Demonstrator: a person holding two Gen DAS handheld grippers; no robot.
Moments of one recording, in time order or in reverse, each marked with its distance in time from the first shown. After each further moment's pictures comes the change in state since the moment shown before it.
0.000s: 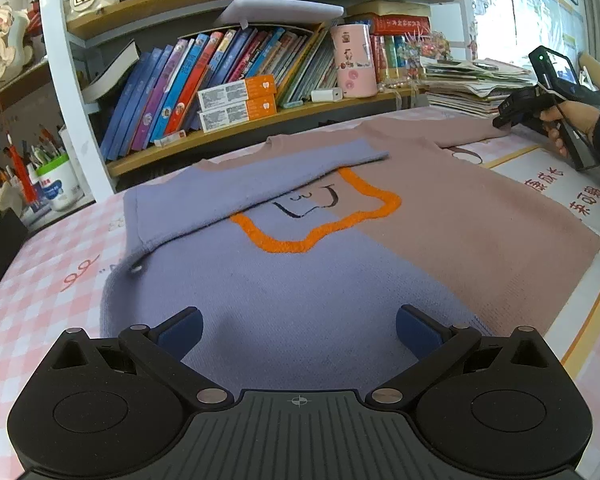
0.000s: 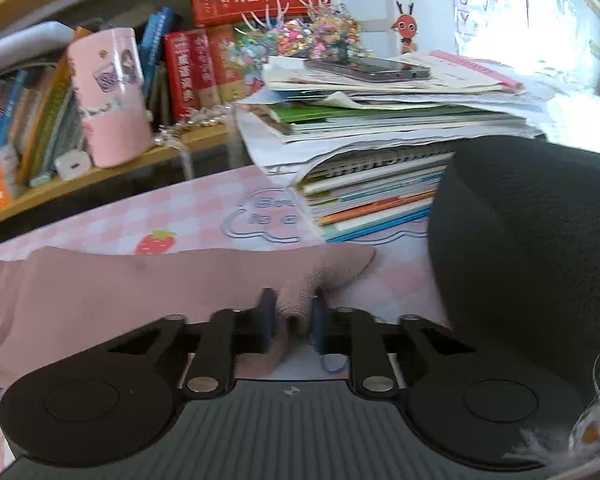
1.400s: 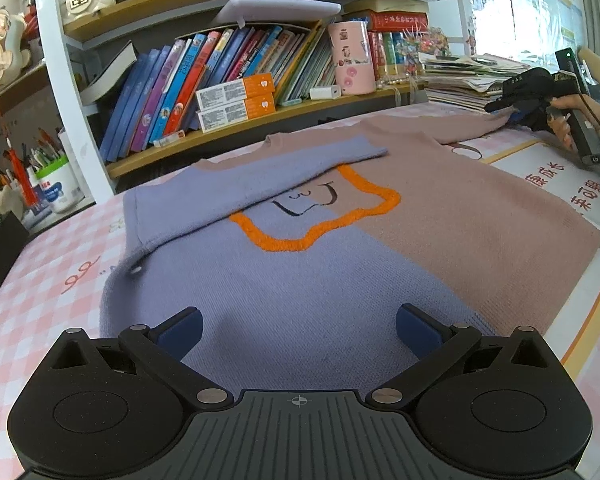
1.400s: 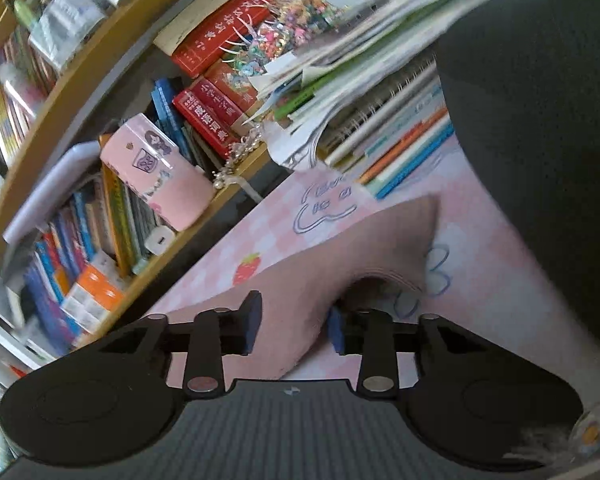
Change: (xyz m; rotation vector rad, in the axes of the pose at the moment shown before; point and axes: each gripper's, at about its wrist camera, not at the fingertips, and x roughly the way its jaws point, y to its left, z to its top) left arm 0.002 -0.001 -0.001 0.006 0.007 0.003; right arm -0.008 -0.044 -0.016 0.478 0.033 0.391
